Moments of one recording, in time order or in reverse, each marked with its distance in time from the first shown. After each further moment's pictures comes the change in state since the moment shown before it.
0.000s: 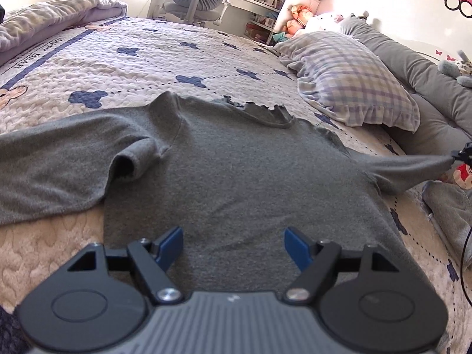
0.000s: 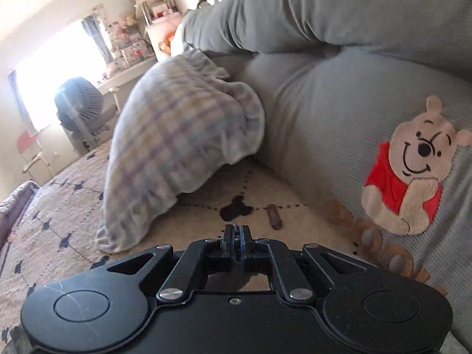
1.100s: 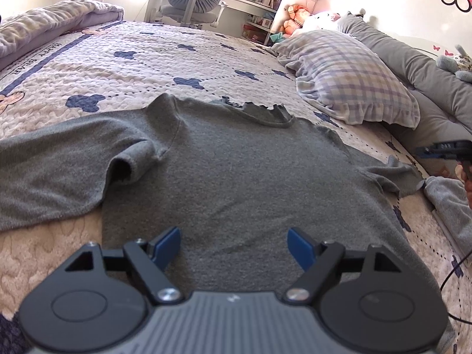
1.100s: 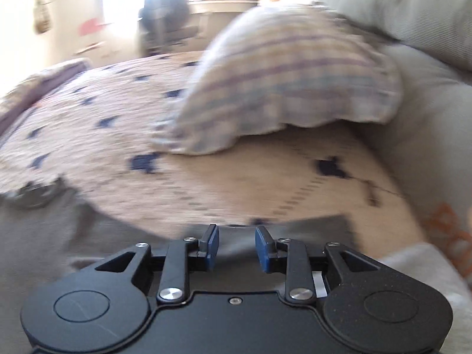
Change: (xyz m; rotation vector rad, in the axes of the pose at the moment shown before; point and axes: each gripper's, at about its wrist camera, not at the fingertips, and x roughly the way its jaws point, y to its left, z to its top) left arm 0.002 0.000 0.000 0.025 -0.010 0.002; right arm 0.034 0.144 -0.082 -0.492 0.151 0.177
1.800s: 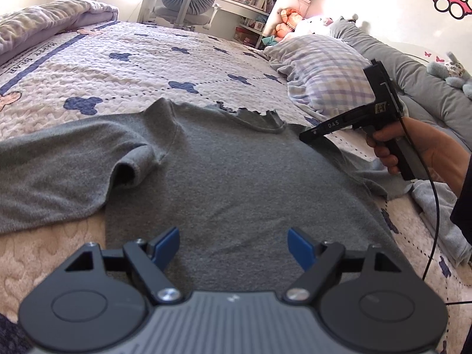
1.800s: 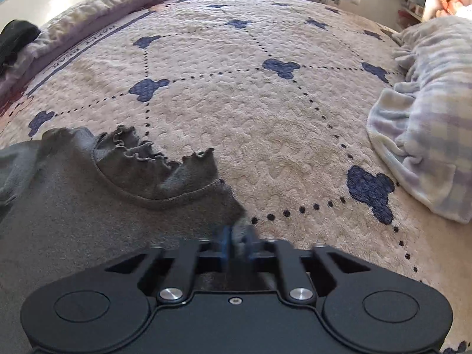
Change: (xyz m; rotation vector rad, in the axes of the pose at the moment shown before) left arm -0.010 0.006 0.002 -0.005 -0.015 -0.044; right arm 0.124 0.201 0.054 -0.398 0.200 0.264
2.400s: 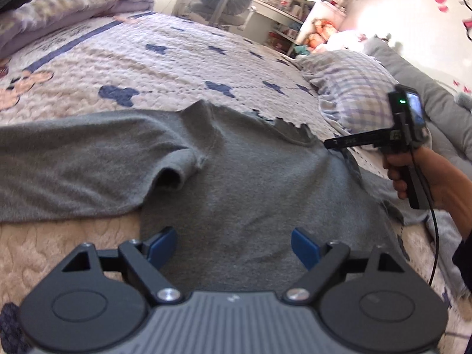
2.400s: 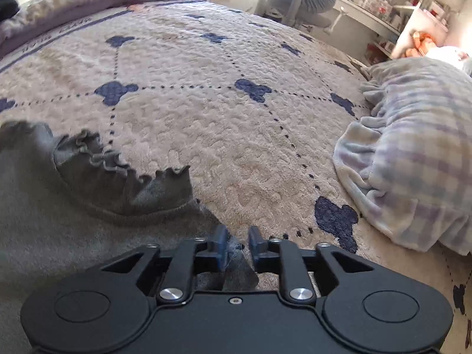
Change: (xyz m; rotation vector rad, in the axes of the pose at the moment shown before) left arm -0.002 0.025 0.008 -0.156 0.003 0.065; right arm 0.011 0.012 0.015 -0.005 -0.077 -0.222
